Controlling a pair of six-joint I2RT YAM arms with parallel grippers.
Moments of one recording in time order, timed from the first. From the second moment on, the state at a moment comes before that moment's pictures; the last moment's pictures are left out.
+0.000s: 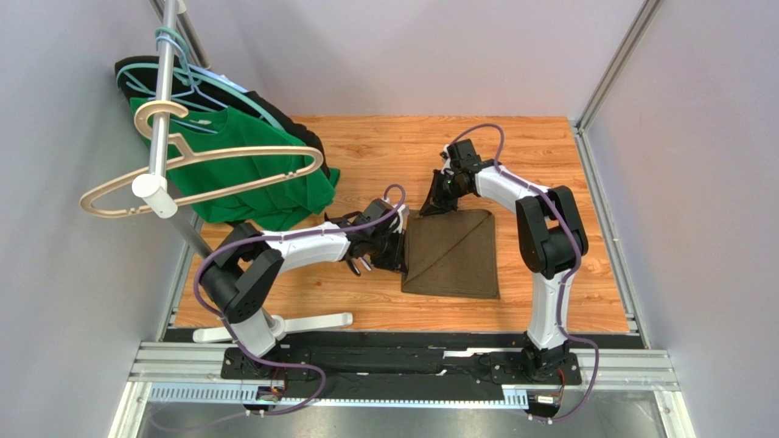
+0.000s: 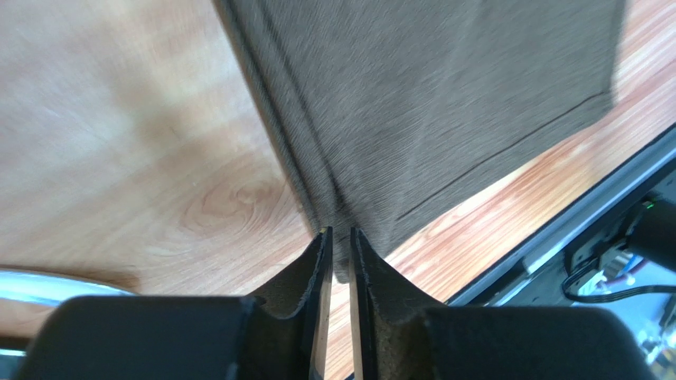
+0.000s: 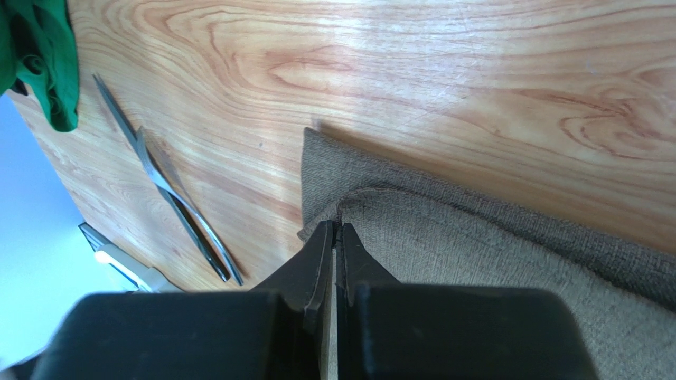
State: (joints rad) left arm -0.80 1.71 0.97 -0.21 0.25 -0.59; right arm 0.35 2.03 1.45 -0.46 -0.44 0.58
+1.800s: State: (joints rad) left arm -0.82 1.81 1.12 -0.34 0.26 -0.47; right arm -0.03 1.76 1.09 -0.39 -0.33 0.51
